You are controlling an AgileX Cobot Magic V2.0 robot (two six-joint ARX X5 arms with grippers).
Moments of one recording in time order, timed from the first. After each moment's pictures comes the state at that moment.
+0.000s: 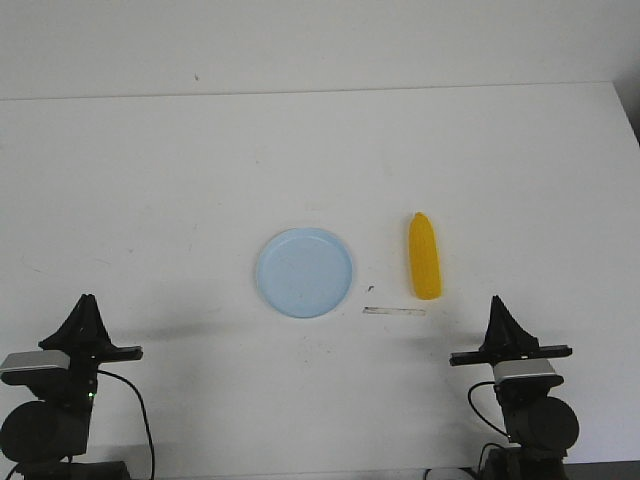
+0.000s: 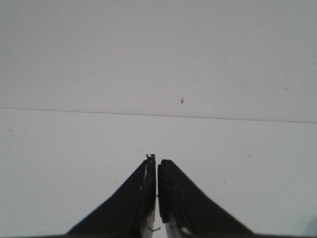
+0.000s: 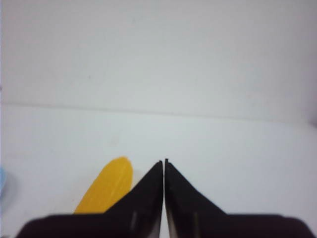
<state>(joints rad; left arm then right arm) 0.03 0.20 0.36 0.04 -0.02 -0.04 0.01 0.00 0.01 0.11 -0.03 -0.02</state>
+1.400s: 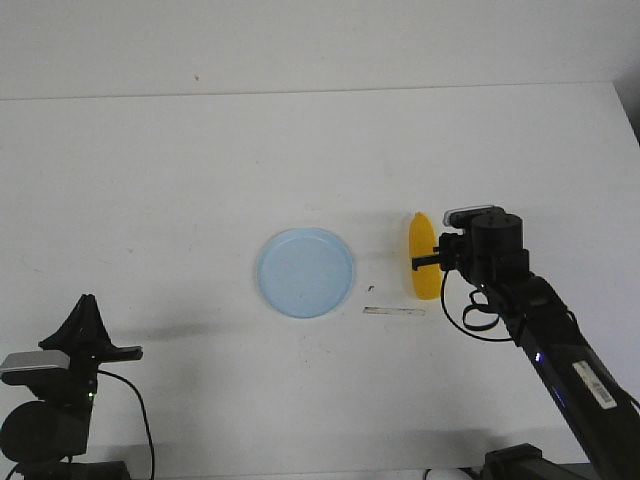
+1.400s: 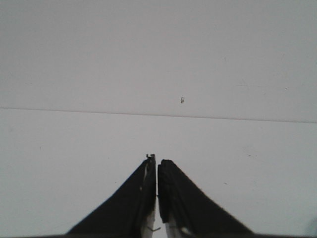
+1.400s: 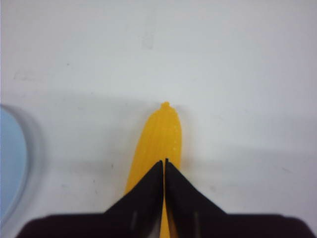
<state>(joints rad) 0.03 0.20 0.36 0.04 -0.02 -0.04 0.16 1.25 0.98 -0.42 -0.03 0.09</state>
